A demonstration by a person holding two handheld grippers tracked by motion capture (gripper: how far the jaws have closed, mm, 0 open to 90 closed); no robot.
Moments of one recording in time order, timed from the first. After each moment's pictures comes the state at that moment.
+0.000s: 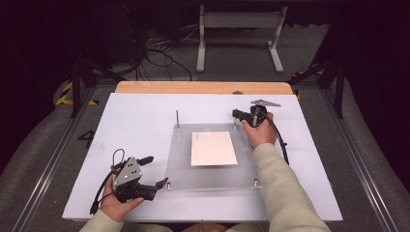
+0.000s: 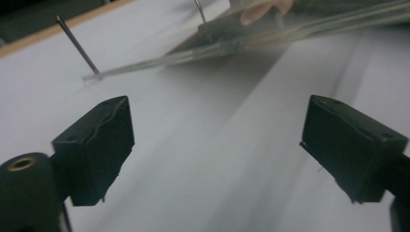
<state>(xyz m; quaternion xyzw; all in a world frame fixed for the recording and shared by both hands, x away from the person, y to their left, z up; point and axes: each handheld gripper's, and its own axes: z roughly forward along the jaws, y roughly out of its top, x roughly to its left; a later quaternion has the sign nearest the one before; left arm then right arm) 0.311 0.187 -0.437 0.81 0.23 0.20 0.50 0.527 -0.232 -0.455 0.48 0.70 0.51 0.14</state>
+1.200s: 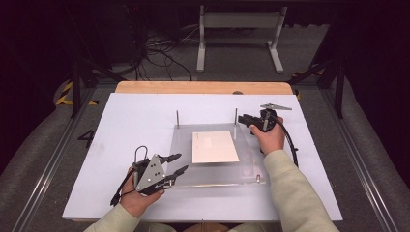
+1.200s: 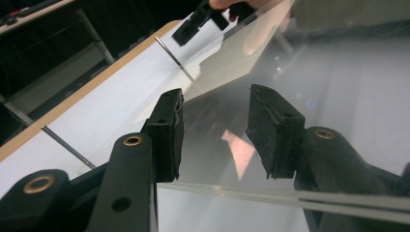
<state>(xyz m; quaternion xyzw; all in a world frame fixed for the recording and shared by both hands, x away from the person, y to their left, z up) 0.313 0.134 -0.409 0.82 0.14 0.25 0.50 0.497 -0.262 -0.443 0.48 0.70 0.51 0.12</state>
